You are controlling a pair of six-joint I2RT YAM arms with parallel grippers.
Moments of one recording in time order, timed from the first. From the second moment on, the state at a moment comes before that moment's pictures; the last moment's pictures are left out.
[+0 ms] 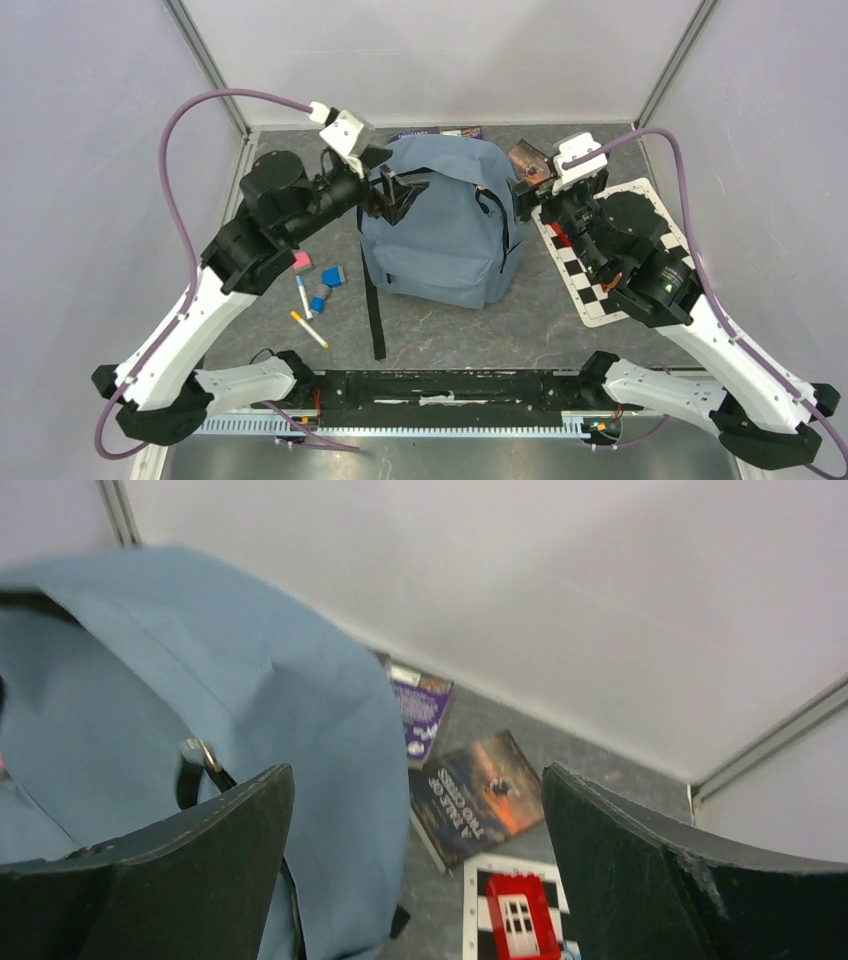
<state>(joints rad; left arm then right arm) -0.76 1.09 1.48 -0.42 0.07 -0.01 0.87 0.91 1.27 -0.31 0.50 -0.23</state>
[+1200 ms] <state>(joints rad) -1.02 1.27 1.29 -0.11 -0.19 -0.69 0.82 0.73 0.92 -0.38 0.27 -0.02</state>
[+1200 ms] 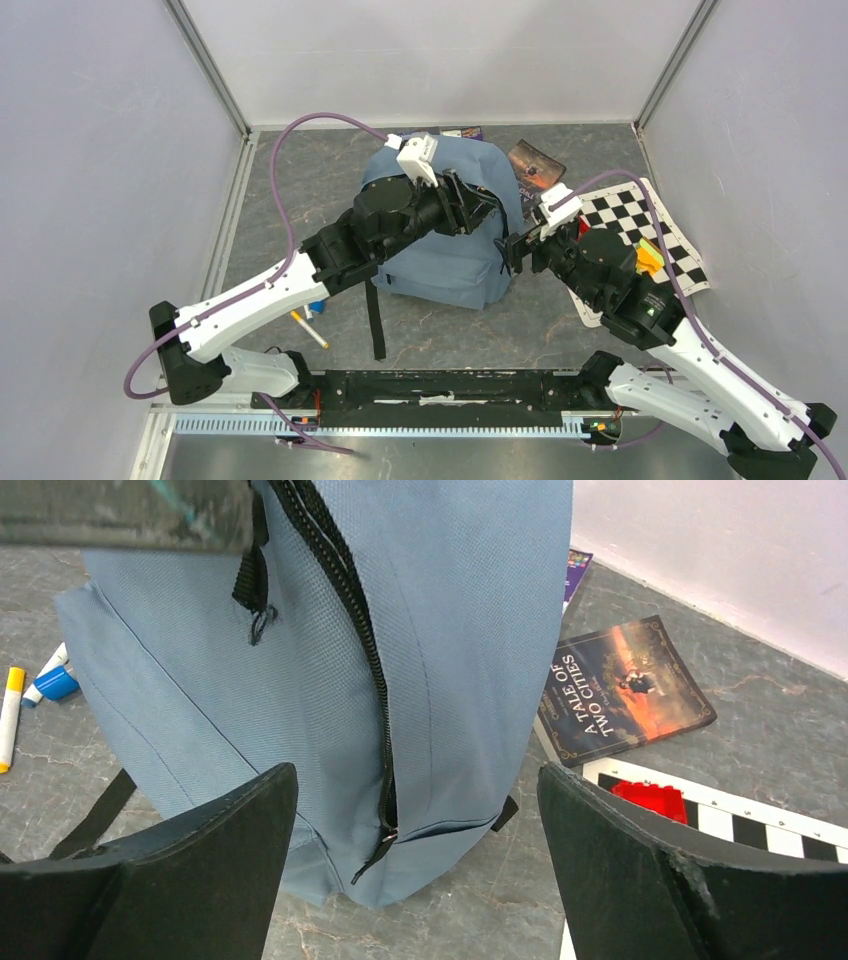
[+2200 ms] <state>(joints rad) -1.02 1.29 1.34 -0.20 -0.26 -0.57 0.82 0.83 1.04 -0.28 0.20 -0.23</state>
